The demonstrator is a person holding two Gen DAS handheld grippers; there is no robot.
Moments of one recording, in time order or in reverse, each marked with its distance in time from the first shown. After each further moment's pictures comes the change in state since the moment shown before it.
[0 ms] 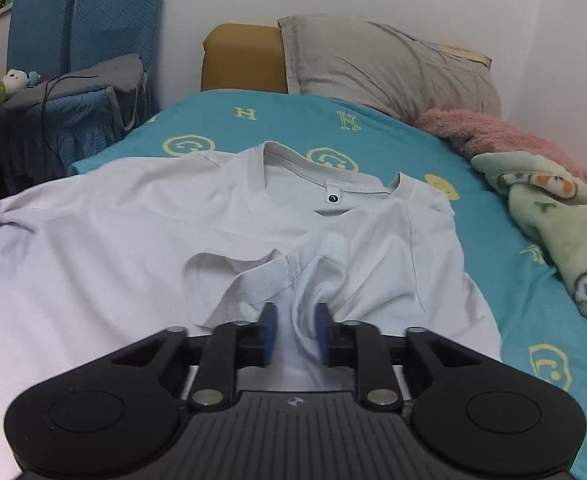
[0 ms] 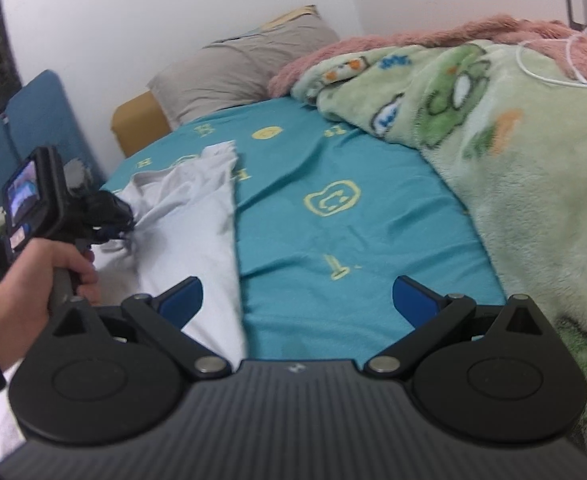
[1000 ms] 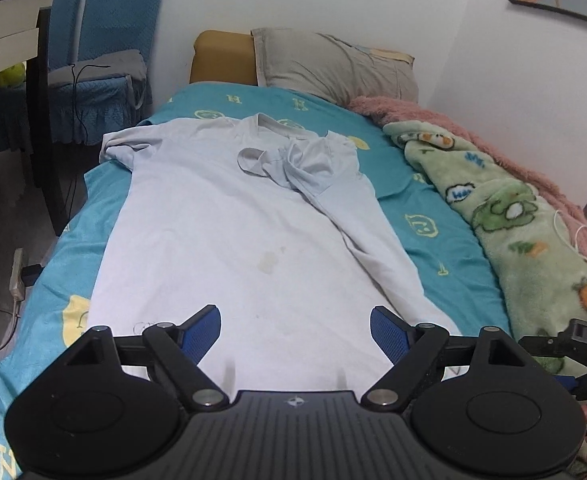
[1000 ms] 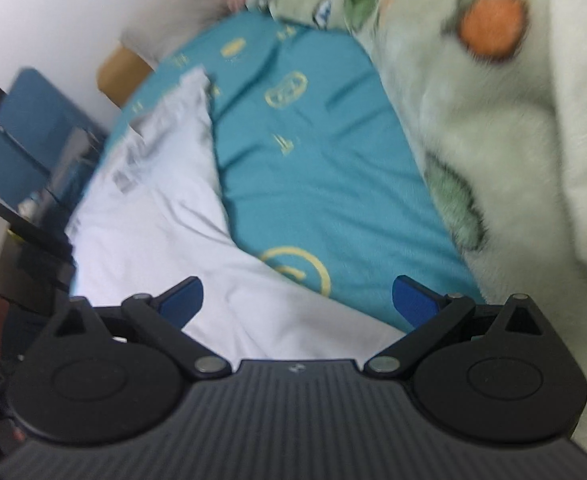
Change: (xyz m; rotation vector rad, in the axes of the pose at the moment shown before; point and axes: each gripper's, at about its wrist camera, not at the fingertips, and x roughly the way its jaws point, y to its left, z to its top) left arm -0.298 0.067 -0.145 0.022 0.040 -0.170; right arm -0.065 -0.066 -0.014 0.275 0.392 0.026
